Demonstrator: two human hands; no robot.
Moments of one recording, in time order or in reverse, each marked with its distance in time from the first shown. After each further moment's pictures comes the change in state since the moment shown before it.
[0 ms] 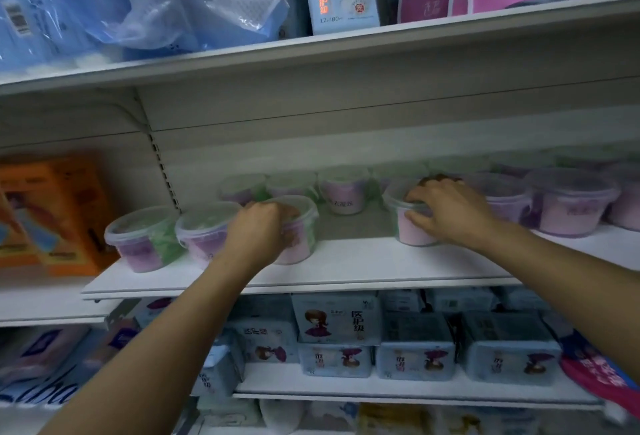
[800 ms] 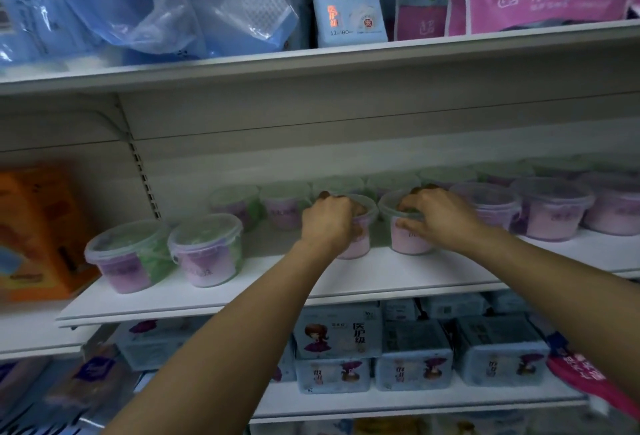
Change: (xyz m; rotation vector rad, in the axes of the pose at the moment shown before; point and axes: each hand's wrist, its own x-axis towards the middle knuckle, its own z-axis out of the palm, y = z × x) left_hand 0.057 0.070 0.029 -0.176 -0.035 0.169; right_hand 0.009 -0.024 -0.008 0.052 -0.051 0.101
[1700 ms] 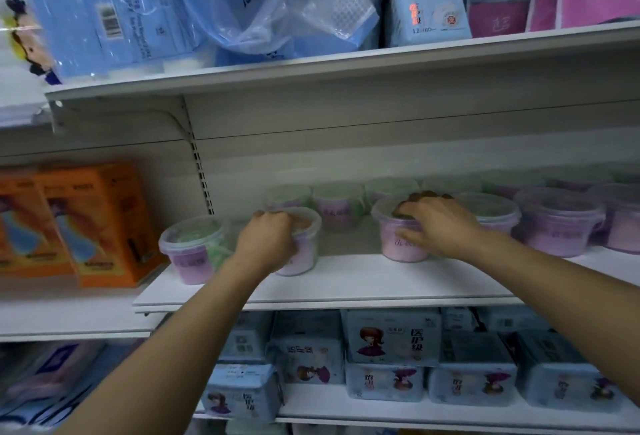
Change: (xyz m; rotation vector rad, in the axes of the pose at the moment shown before) left_hand -0.079 -0.152 -0.056 0.210 -0.075 -0.199; right_hand 0.033 -0.085 0.023 -0.075 -0.012 -0.172
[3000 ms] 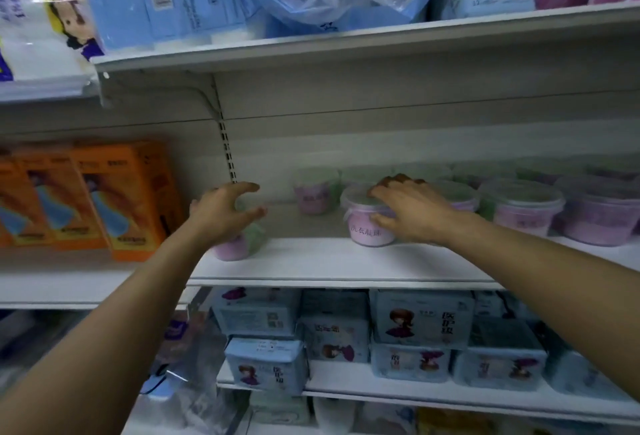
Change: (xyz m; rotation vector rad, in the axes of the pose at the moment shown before) left_hand -0.021 -0.127 -0.008 -0.327 0.020 -0.185; right_hand 0.037 -0.084 0.001 0.044 -0.032 -0.104
